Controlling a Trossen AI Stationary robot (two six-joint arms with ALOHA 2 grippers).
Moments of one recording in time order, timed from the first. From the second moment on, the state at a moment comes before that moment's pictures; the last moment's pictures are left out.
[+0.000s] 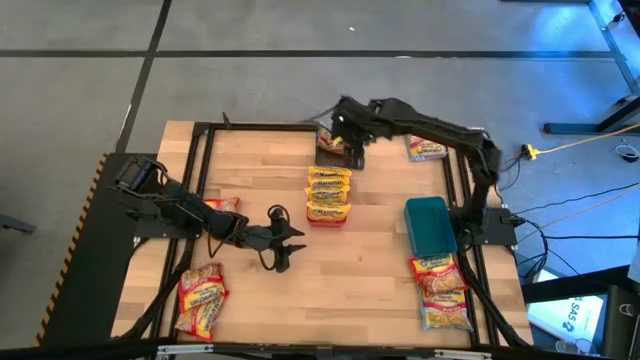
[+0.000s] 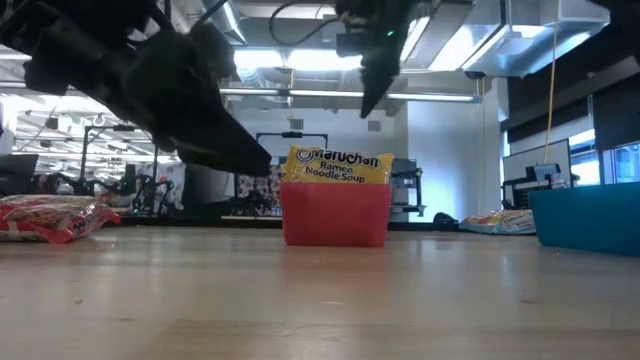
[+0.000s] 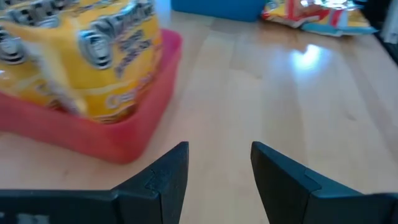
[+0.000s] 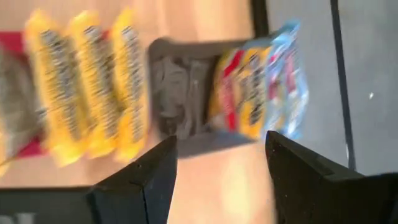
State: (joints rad) left arm -0.35 1.58 0.52 0.58 -0.43 -0.39; right arm -0.37 1.87 1.88 -1.14 0.15 -0.32
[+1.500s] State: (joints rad) left arm -0.59 1.66 0.74 0.36 -0.46 -0.55; right arm 1.05 1.48 0.84 -0.61 -0.18 1.47
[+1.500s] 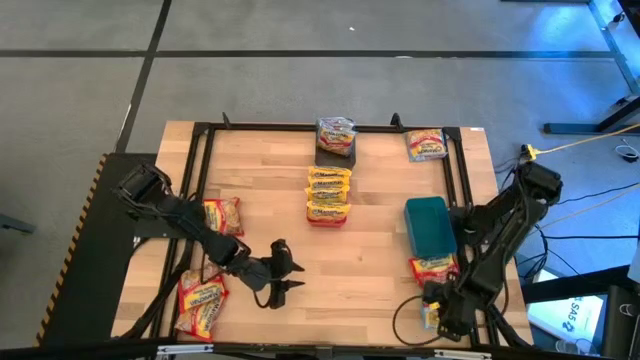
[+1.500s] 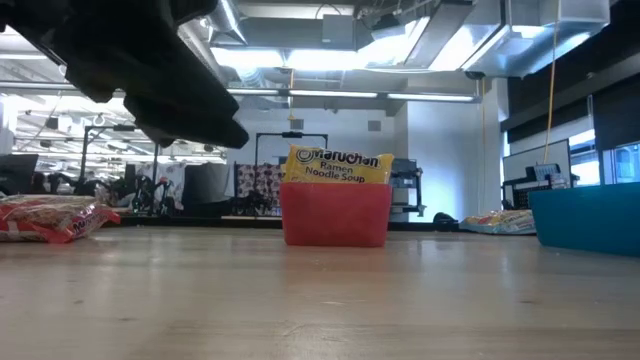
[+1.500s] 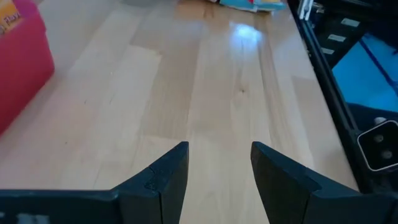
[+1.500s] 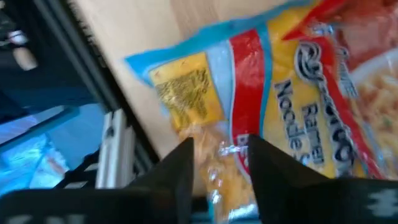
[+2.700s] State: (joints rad) left arm -0.60 1.68 0.74 0.44 -0.45 -0.51; right arm 0.79 1.60 0.89 -0.31 -0.04 0.75
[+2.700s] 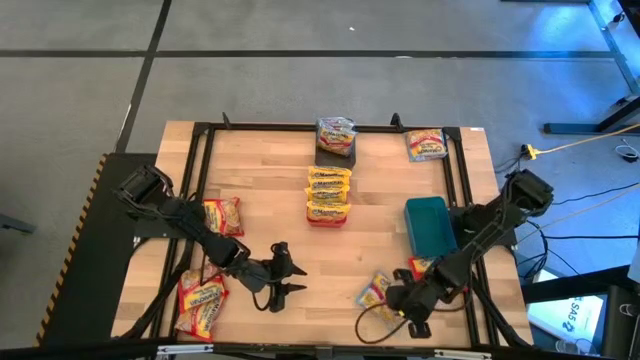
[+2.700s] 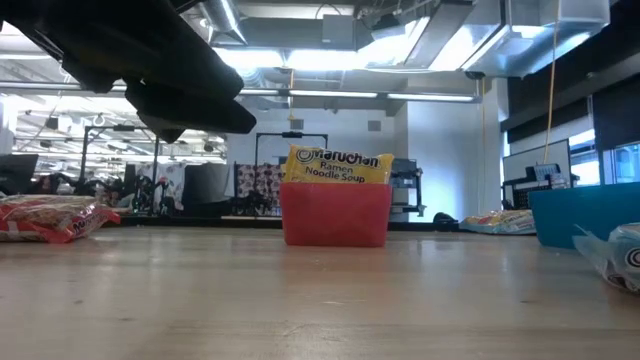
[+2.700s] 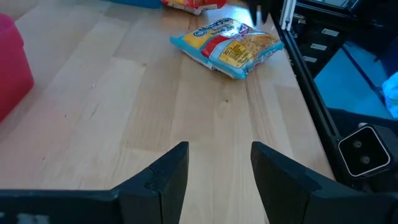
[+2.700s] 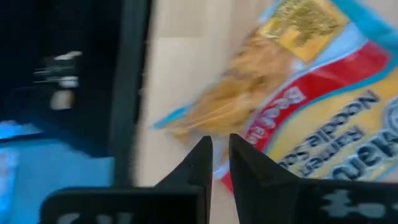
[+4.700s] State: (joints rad) left arm -0.45 2.09 1.10 0.35 -0.36 -0.41; right arm 0.35 1.50 0.50 0.34 -0.06 0.94
